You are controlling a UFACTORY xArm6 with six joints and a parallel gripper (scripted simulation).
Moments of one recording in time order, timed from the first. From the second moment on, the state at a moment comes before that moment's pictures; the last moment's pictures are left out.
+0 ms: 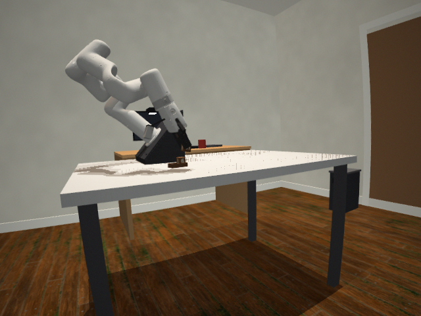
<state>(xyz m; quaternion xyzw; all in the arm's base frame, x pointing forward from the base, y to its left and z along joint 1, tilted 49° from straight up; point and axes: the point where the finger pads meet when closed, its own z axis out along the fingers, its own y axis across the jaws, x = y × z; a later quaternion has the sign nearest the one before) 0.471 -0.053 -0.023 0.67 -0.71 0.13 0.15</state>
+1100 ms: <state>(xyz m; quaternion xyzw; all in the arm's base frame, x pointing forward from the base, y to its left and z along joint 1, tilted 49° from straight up) 0.472 -0.061 -0.022 0.68 -0.72 0.07 0.10</state>
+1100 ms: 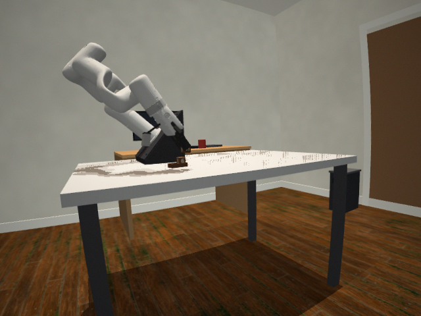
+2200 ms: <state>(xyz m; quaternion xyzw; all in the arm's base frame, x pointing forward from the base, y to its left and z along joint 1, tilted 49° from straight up) 0.469 -0.093 -0.051 0.68 -0.72 0.07 0.10</state>
